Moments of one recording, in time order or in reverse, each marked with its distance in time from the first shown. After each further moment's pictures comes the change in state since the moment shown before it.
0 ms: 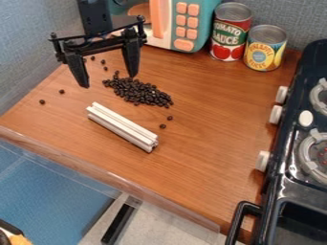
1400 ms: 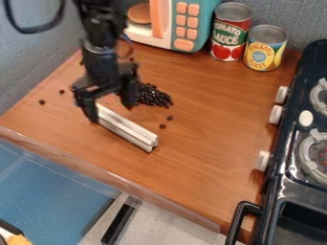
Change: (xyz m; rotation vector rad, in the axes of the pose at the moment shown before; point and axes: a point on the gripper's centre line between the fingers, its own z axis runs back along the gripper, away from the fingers) arm 0.022 0.005 -0.090 0.124 0.002 0.335
